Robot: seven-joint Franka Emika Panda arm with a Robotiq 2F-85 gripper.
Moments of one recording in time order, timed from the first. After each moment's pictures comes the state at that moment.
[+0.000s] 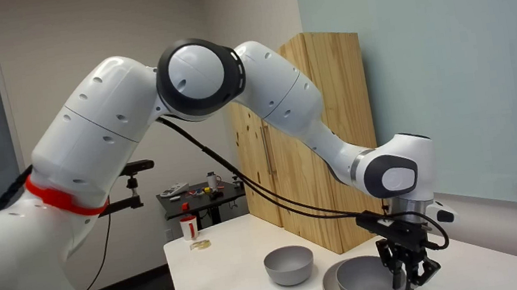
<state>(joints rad) -0.20 0.71 0.02 -1.66 0.09 2.22 -0.32</state>
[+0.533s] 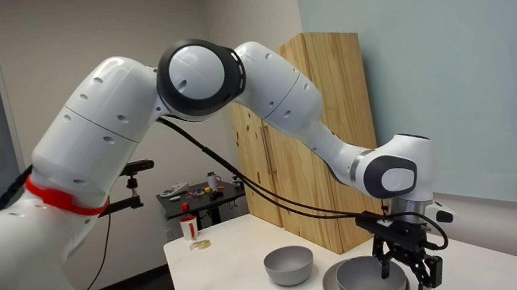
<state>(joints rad) -0.20 0.71 0.02 -1.66 0.09 2.22 -0.32</state>
